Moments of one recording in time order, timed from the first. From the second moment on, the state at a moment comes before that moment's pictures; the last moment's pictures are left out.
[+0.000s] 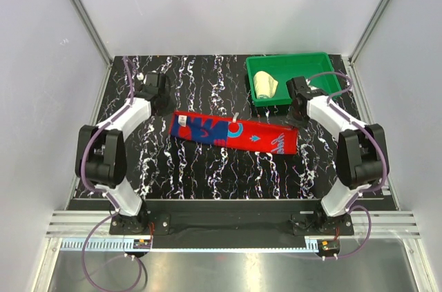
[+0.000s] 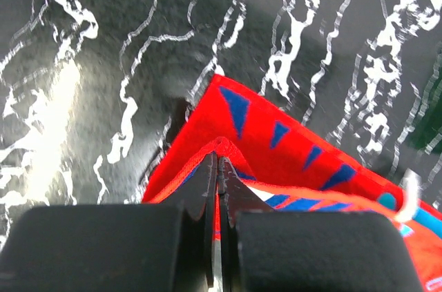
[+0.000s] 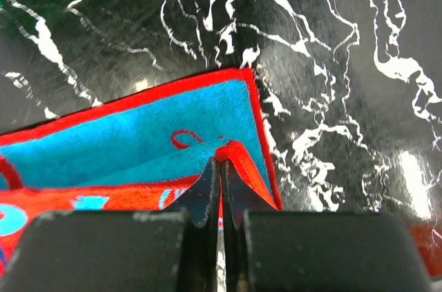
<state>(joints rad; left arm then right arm) -0.19 1.66 1.17 -0.41 -0.09 -0.64 0.25 1.68 1.21 -0.73 0.27 0.67</state>
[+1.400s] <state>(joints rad) -0.17 1.46 0.76 -0.27 -0.03 -0.66 0.16 1.44 0.75 -0.53 -0.05 0.72</state>
